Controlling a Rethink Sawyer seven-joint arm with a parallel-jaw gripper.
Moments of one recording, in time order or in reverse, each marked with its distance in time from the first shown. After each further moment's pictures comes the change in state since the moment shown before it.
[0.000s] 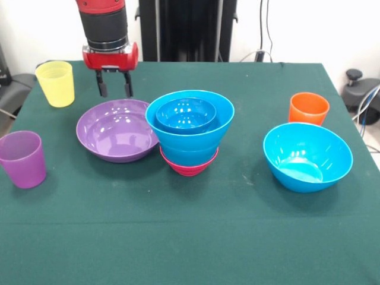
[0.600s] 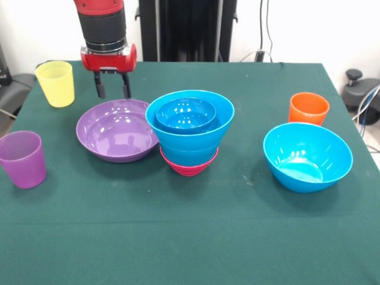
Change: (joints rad) arm 0.011 0.006 -0.010 -0.018 0.000 0.000 0.000
